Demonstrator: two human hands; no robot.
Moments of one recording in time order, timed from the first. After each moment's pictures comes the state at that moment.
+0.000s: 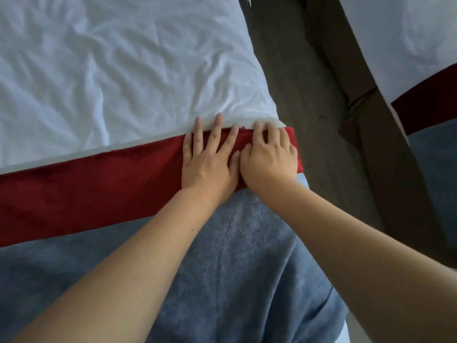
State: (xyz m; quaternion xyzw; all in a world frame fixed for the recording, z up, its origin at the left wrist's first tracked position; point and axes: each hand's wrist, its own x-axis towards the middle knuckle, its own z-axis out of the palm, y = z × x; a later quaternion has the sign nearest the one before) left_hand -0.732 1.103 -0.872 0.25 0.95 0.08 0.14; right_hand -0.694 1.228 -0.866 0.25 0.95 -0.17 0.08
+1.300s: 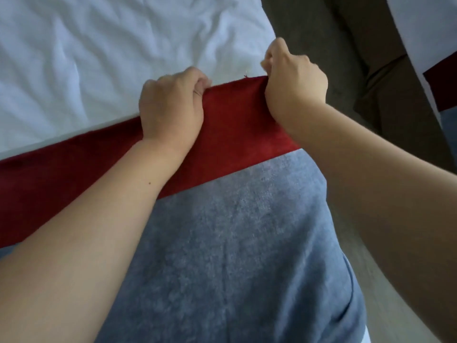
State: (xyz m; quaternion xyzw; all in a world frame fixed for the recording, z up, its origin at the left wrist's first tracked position) left_hand -0.819 1.088 -0.860 0.23 0.95 0.20 -0.07; right_hand -0.781 1.282 -0.861 0.24 0.96 -0.14 0.02
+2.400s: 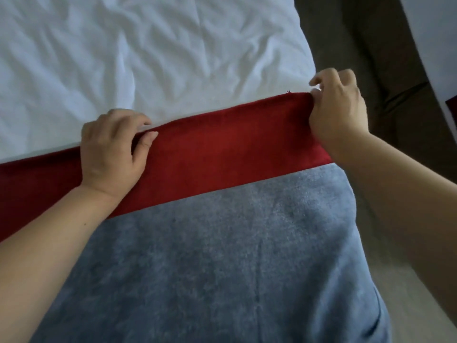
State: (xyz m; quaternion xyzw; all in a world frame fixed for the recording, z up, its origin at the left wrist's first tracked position) left_hand -0.831 0.902 -0.878 0.28 0.94 0.13 -0.12; right_hand -0.769 1.277 -0.862 0.25 0.95 -0.20 -0.02
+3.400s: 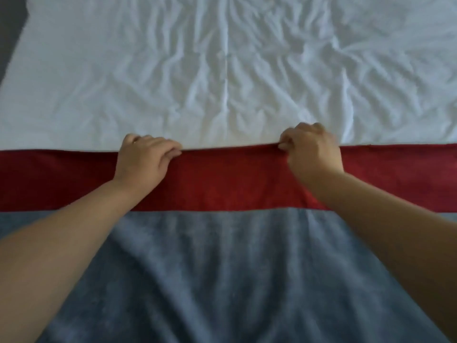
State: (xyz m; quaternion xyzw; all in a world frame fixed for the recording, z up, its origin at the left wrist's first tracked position) left_hand -0.887 0.529 -0.837 0.24 0.96 0.09 -0.08; right_hand -0.852 0.872 -0.839 0.02 0.98 -0.19 -0.03
